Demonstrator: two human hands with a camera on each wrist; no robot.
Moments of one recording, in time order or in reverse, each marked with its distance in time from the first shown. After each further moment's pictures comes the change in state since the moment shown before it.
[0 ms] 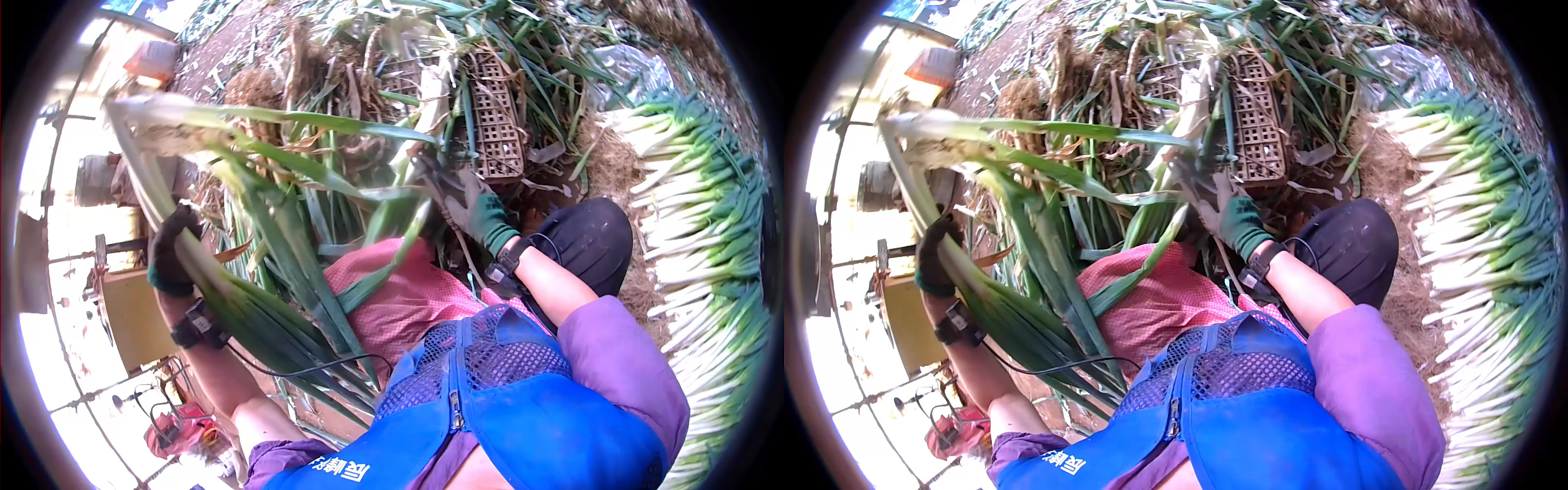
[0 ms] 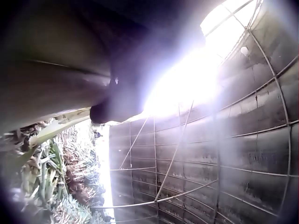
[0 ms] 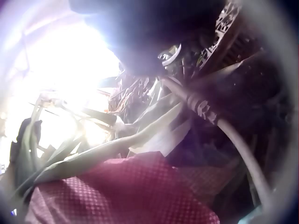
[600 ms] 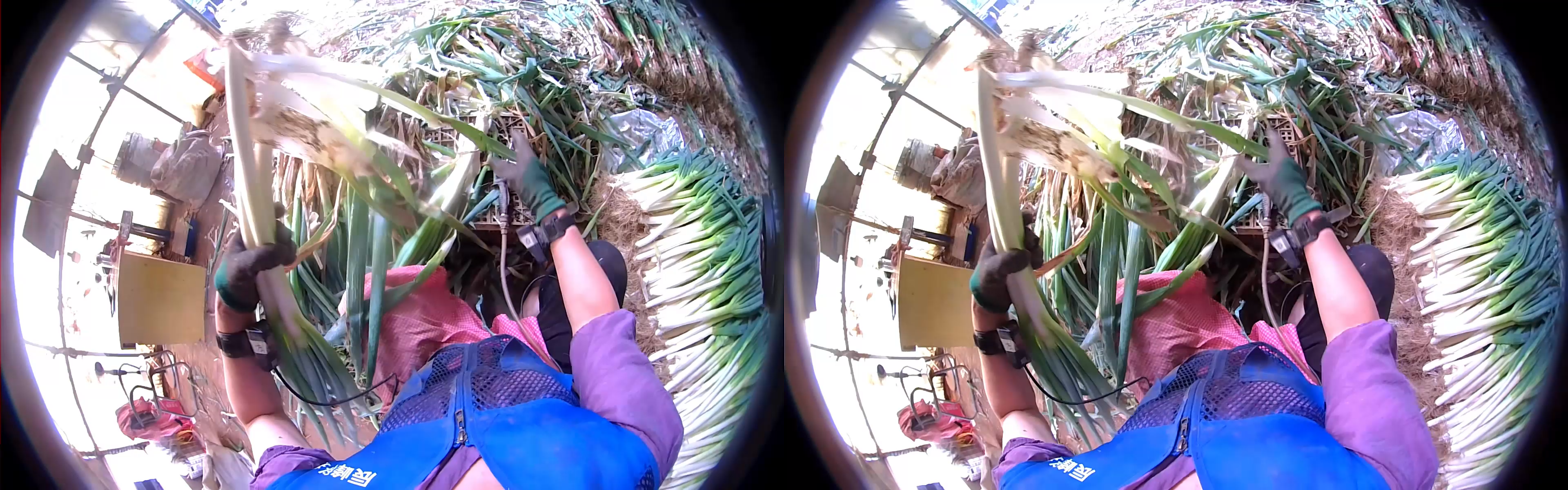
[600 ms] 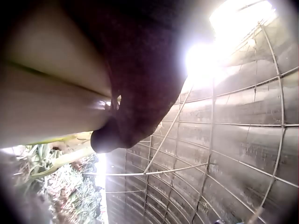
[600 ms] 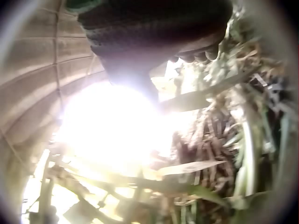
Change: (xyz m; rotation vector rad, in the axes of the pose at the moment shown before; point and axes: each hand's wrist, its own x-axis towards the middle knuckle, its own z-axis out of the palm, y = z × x) left_hand -0.112 0.013 0.059 -0.021 -0.324 0.086; right_hand 0.108 -0.066 -0.125 0.344 0.105 -0.121
